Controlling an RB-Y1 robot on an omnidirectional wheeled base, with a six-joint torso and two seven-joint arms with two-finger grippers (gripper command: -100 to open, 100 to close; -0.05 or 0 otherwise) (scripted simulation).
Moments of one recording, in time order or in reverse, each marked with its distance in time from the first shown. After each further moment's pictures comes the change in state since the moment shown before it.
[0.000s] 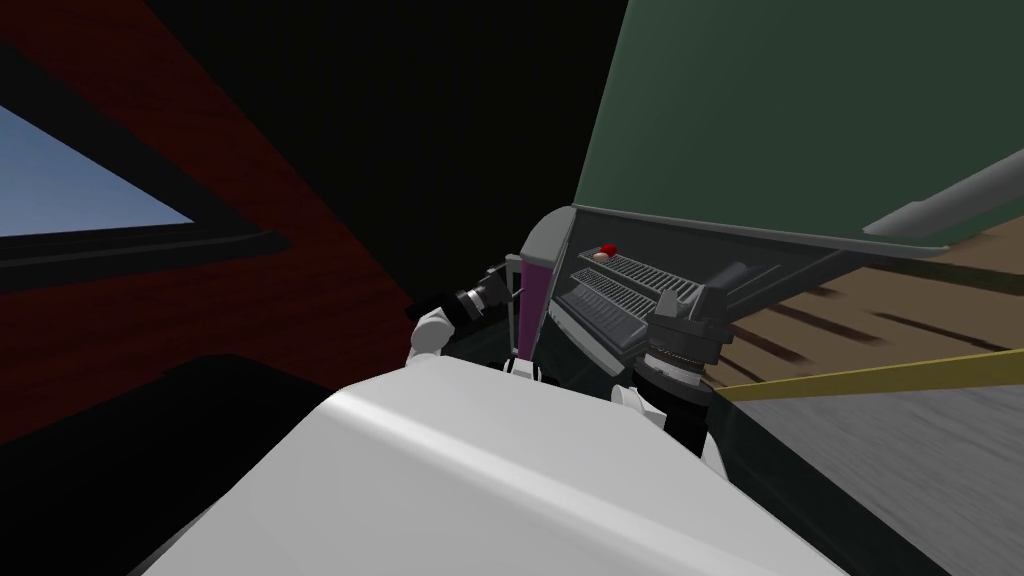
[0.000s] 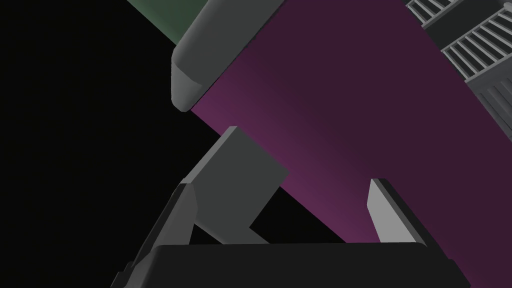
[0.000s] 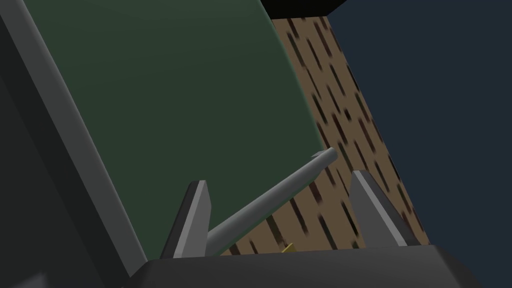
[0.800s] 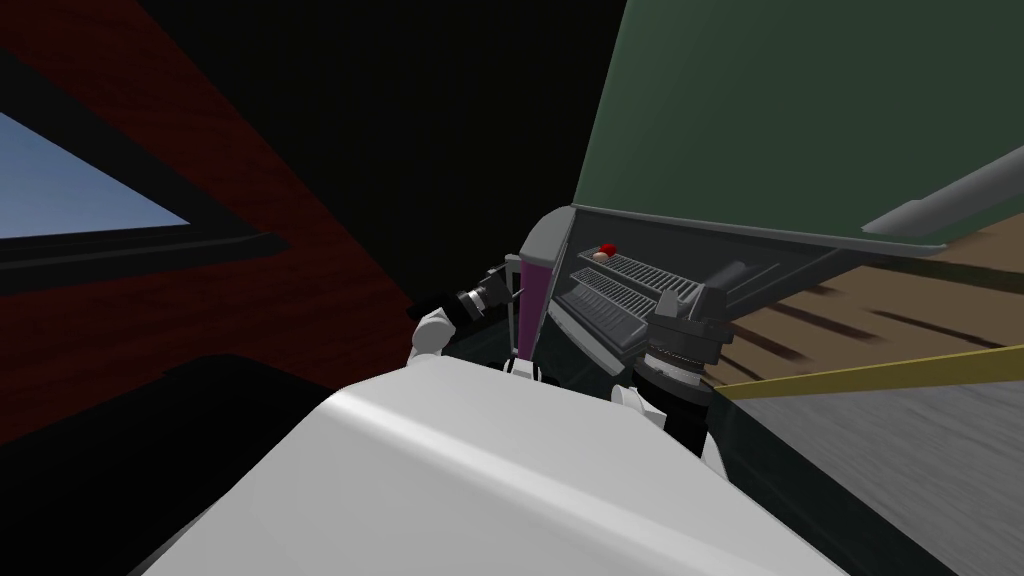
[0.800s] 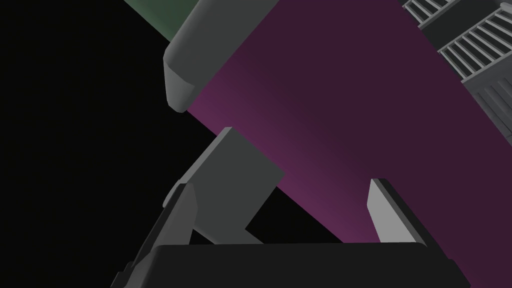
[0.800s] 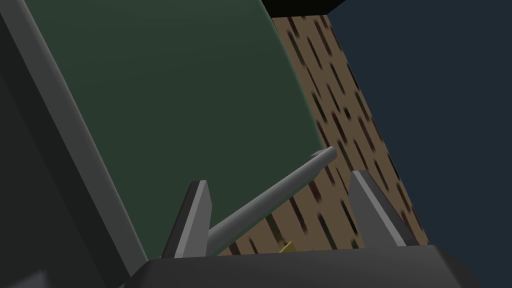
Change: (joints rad) left arm 0.003 -0.002 -0.007 0.007 0.000 -0.006 -0.008; right arm 0.000 0.000 0.000 0.000 0.000 0.000 0.000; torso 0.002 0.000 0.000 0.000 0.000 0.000
